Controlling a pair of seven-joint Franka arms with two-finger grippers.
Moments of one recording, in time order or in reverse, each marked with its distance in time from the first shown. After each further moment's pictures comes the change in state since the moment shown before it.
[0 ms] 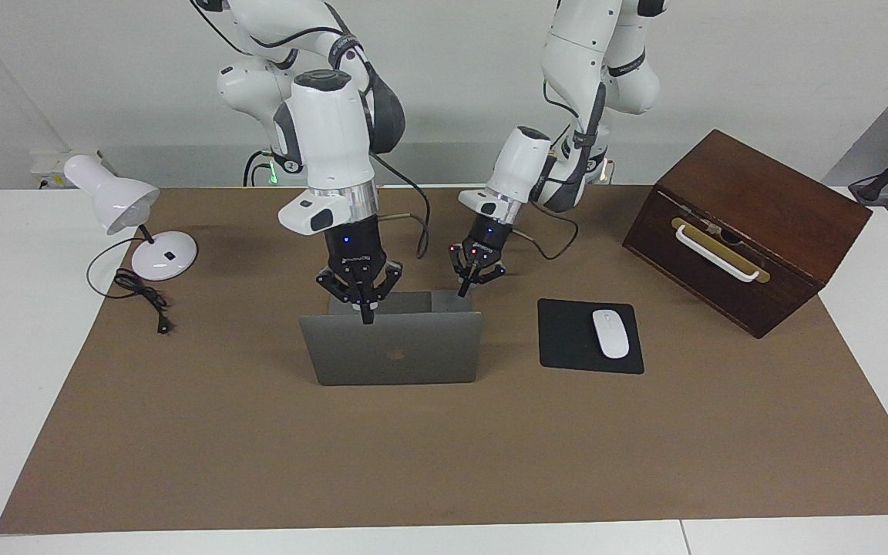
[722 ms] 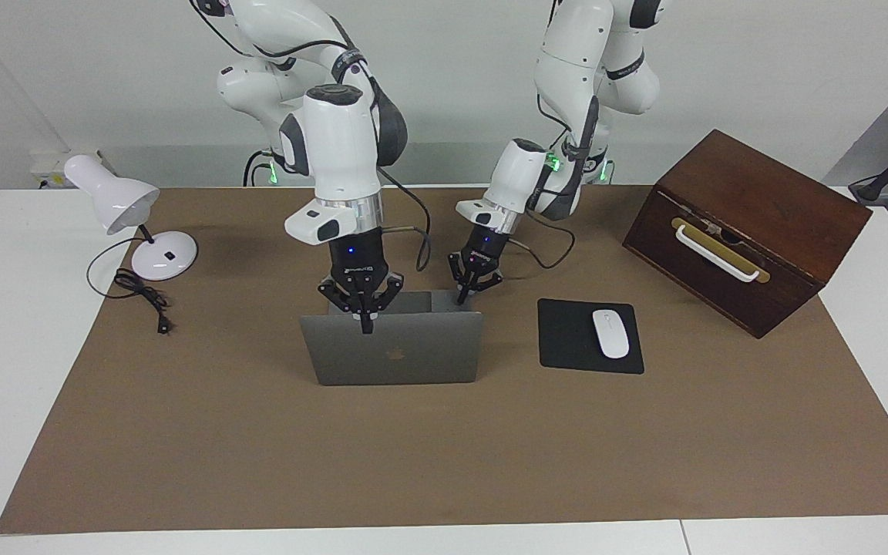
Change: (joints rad) left arm -0.007 0.066 -0.001 0.001 0.000 0.048 0.064; right arm 0.000 0.025 -0.002 -0.001 -0.053 0.023 0.037
